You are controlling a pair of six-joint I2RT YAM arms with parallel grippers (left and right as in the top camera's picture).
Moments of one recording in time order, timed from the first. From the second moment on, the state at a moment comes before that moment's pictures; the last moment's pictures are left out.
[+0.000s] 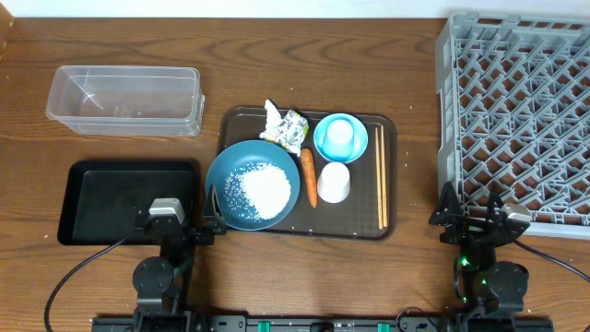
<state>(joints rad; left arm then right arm) -0.01 0.01 0.02 -0.11 0.02 -0.17 0.01 0.01 0.01 -0.06 0.05 0.38</state>
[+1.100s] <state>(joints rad) -0.01 0.01 0.02 -0.11 0.03 -0.17 0.01 0.01 0.01 -0.06 0.05 0.38</state>
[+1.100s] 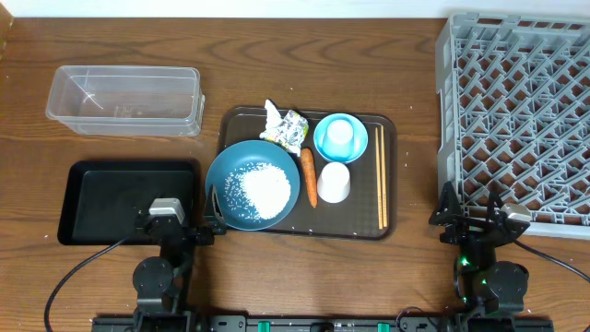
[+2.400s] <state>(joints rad) -0.12 0.83 0.89 -0.84 0.41 -0.38 0.01 0.01 0.01 -0.06 0.06 0.38</state>
